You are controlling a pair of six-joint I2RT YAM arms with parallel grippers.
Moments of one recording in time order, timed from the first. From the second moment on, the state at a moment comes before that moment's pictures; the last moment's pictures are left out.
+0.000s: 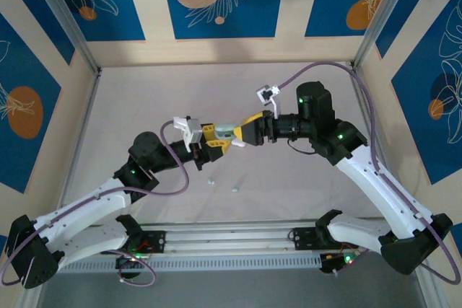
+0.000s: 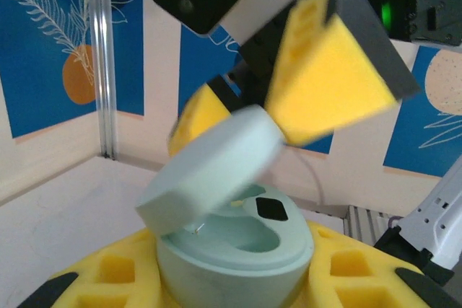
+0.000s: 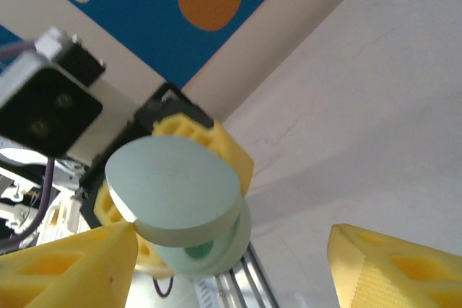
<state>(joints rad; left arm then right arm) -0.81 0.94 0.66 0.41 0.45 -0.14 0.57 1.09 1.21 -0.52 -0.74 0.43</state>
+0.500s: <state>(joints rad) -0.81 0.94 0.67 0.41 0.47 -0.14 0.55 1.13 1.23 -0.53 -0.69 0.49</state>
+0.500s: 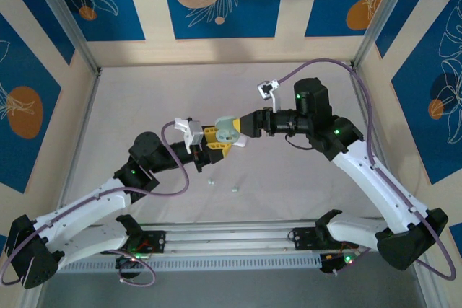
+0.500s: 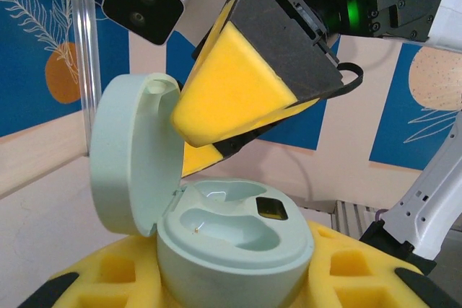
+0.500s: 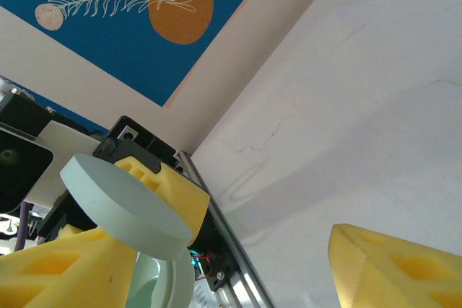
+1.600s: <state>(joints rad) -0.81 0.80 0.69 0.30 0.27 -0.07 0.58 1.23 0.84 -0.64 -0.46 0.78</state>
